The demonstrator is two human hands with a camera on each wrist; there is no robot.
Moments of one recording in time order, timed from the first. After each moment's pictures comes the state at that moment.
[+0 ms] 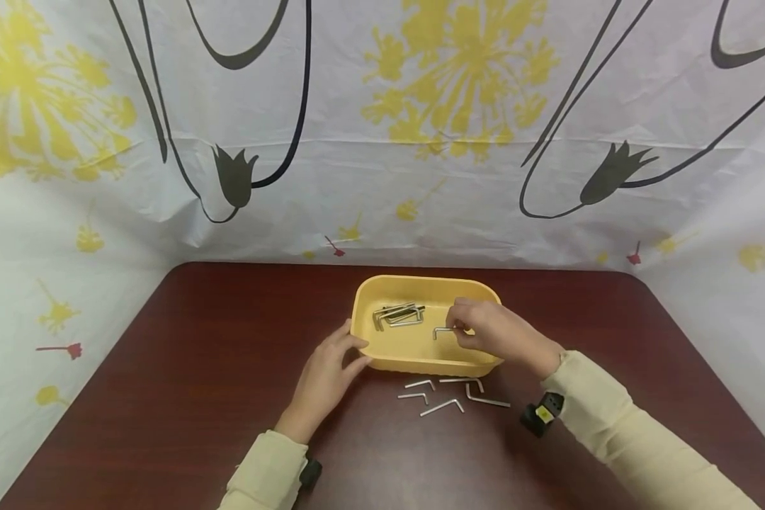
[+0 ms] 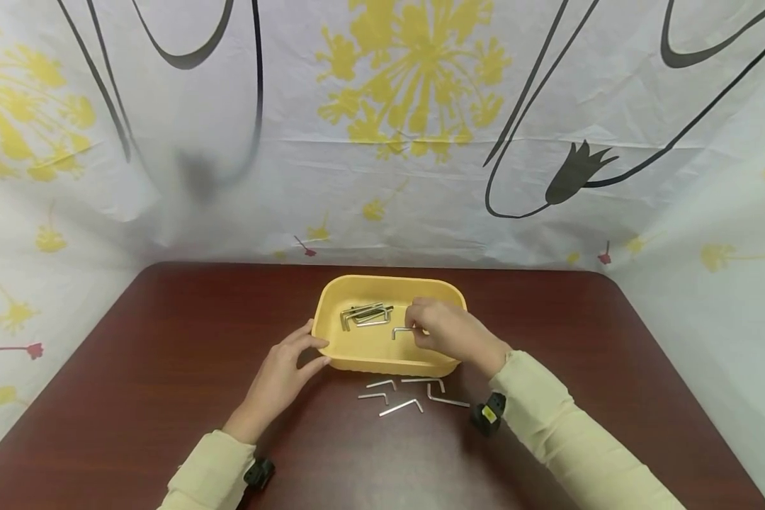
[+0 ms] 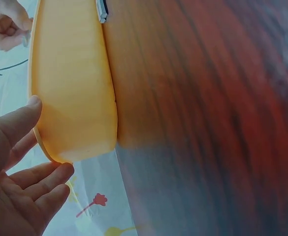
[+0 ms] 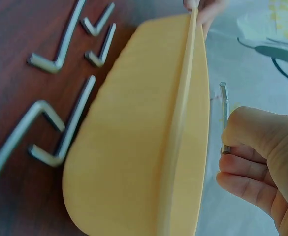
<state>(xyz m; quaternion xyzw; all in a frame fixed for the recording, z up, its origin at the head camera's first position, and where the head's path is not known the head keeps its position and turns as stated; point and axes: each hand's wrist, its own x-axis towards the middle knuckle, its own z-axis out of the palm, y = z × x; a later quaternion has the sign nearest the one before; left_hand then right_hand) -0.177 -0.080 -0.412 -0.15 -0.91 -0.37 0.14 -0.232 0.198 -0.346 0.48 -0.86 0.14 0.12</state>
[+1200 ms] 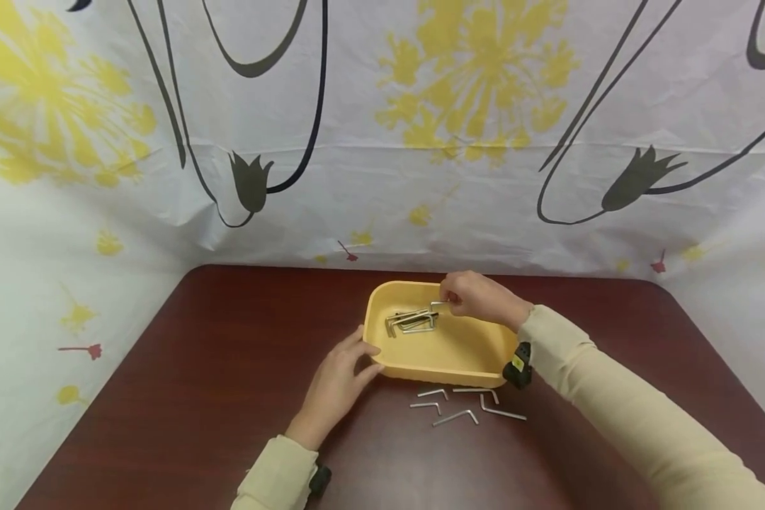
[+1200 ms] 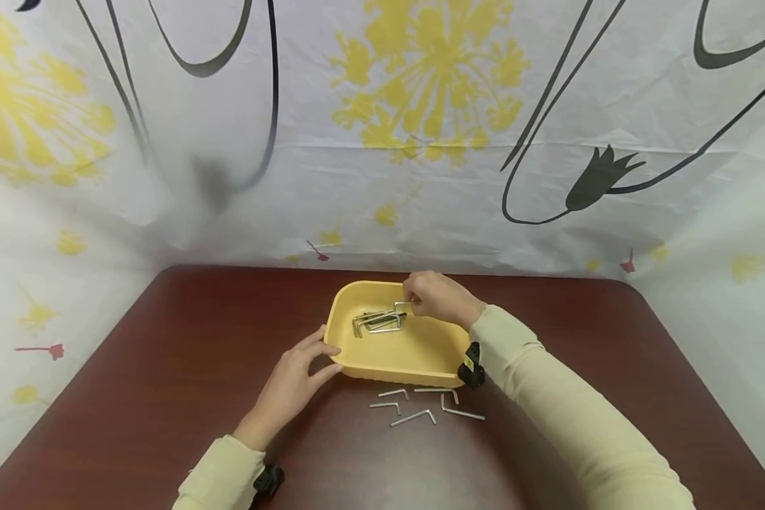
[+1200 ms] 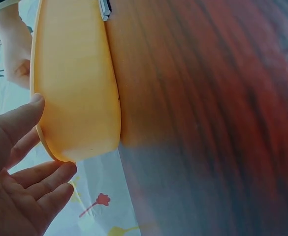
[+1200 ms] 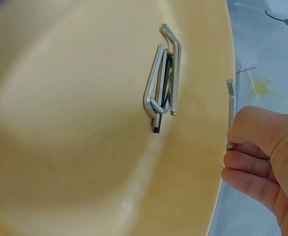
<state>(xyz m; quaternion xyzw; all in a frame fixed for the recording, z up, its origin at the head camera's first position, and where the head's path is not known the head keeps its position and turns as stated) -0.176 -0.079 -0.408 -0.13 -0.91 -0.37 0.11 -0.306 0.177 -0.345 0.44 -0.89 0.13 0.04</state>
